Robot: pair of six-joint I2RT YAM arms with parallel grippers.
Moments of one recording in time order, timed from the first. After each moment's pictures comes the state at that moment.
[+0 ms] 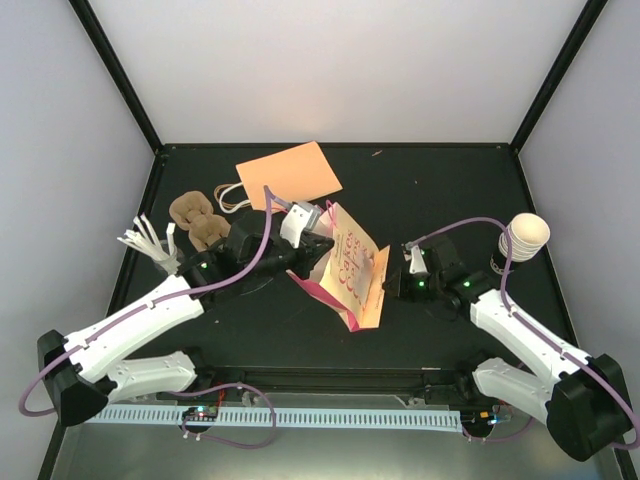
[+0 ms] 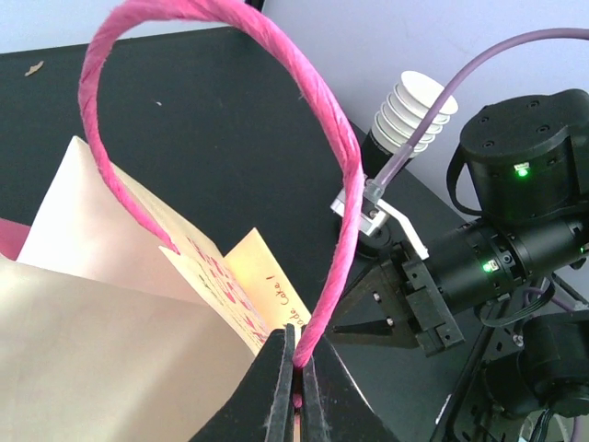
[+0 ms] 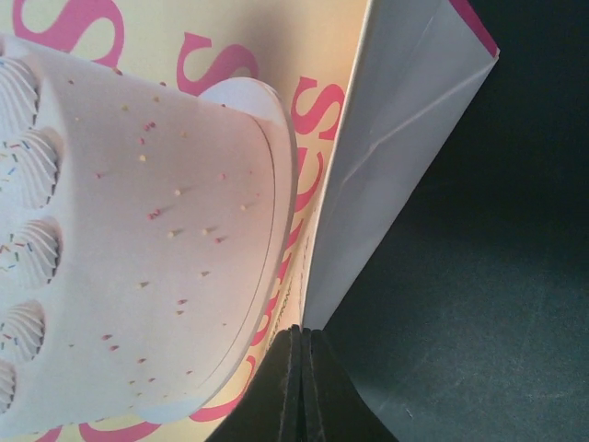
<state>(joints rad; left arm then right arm) -0.85 1.08 0.99 -0.30 0.15 -0.37 0.49 1.02 0.59 -0.47 -0.40 0.63</state>
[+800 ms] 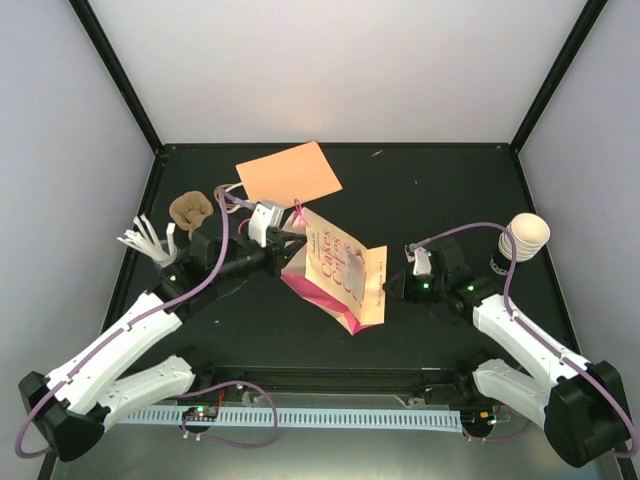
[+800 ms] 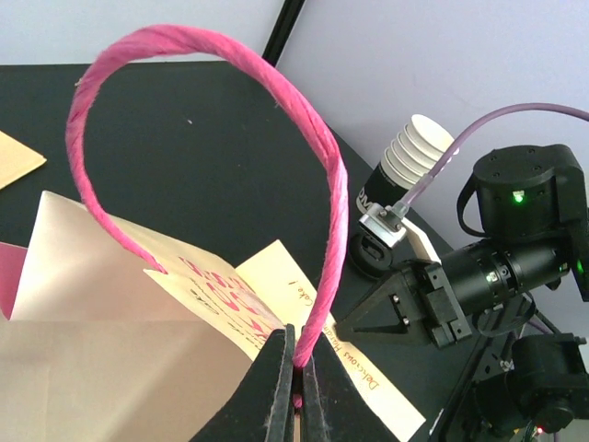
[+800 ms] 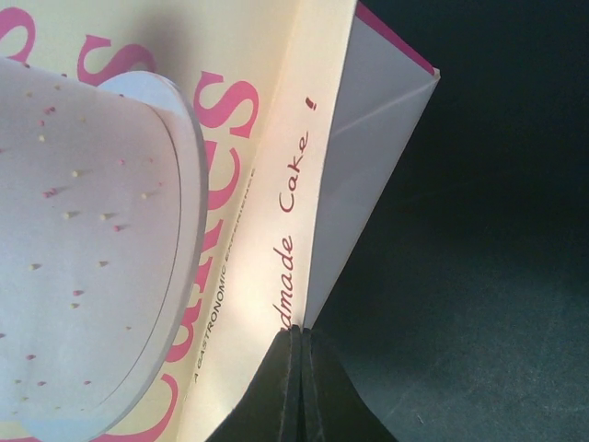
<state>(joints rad) -0.67 0.91 0.89 -0.30 0.29 -0.41 0.44 0.99 0.53 -0.41 -0.47 0.61</state>
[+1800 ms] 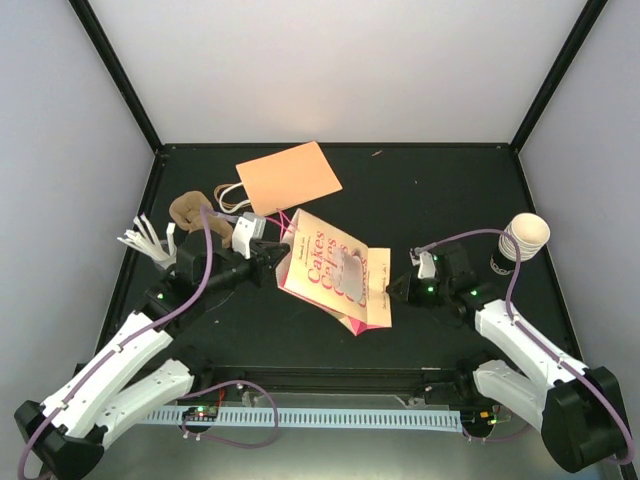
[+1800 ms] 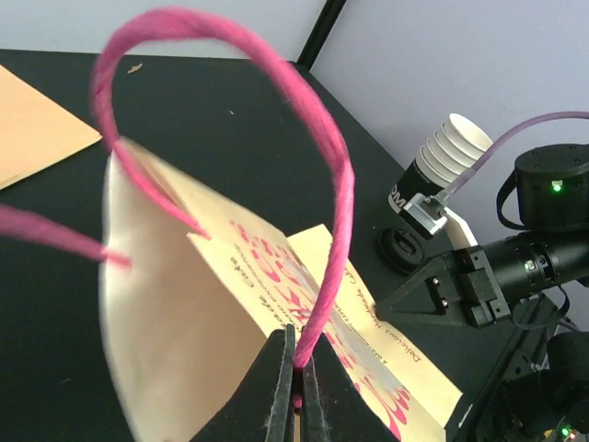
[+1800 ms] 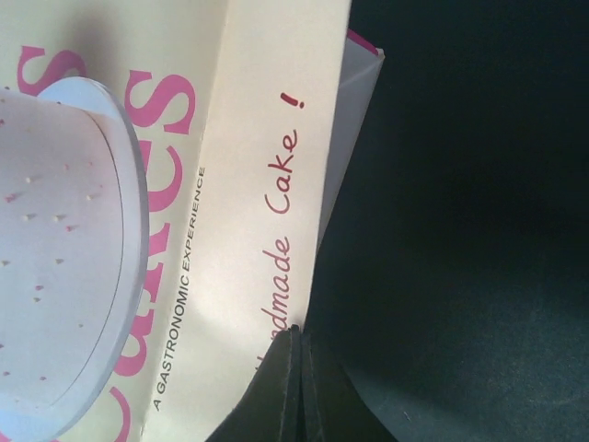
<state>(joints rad) -0.58 0.74 0.74 -0.32 0.29 -0.39 0.38 0.96 0.46 -0.37 -0.53 0.61</state>
